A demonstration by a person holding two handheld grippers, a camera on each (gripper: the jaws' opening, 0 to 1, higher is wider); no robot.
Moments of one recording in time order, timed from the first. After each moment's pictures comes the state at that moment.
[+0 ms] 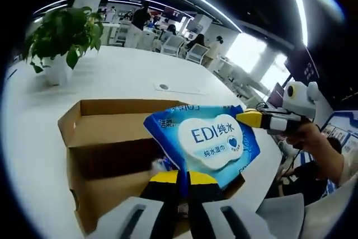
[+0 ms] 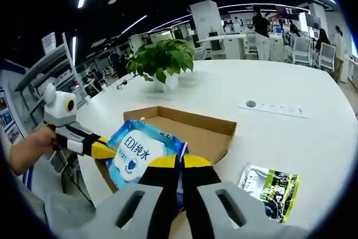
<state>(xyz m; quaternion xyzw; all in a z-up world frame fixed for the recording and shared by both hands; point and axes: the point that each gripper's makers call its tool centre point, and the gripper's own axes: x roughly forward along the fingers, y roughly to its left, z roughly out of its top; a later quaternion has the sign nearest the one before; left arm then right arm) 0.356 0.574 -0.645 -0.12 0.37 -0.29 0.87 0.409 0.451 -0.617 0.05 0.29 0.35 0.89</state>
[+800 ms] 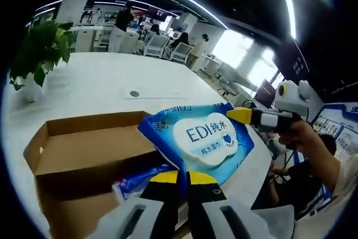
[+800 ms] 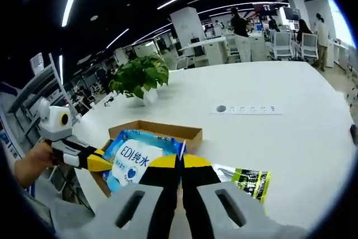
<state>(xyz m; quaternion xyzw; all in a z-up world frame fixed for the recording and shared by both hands) 0.373 0.490 -0.626 -0.11 0.36 -0.34 0.86 0.427 0.363 -0.597 0.09 0.28 0.29 0.91</state>
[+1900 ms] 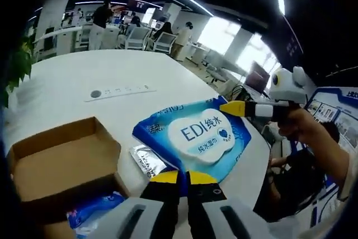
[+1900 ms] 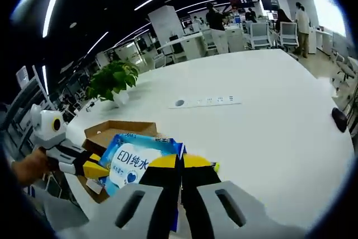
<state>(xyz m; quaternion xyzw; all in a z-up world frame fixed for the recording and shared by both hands) 0.395 0.372 -0.658 -0.06 0.38 -0.39 0.83 0.436 0.251 -0.630 0.11 0.31 0.22 0.92</state>
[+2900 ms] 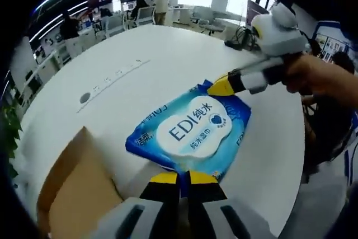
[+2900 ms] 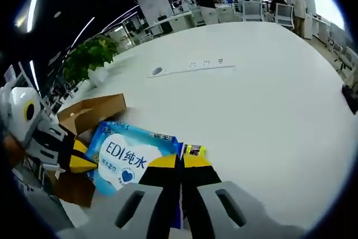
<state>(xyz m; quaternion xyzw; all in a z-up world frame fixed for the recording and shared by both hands) 0.419 0.367 -0.738 0.20 0.44 -0.40 0.78 0.473 0.243 -0.747 0.09 0.39 0.19 0.90</state>
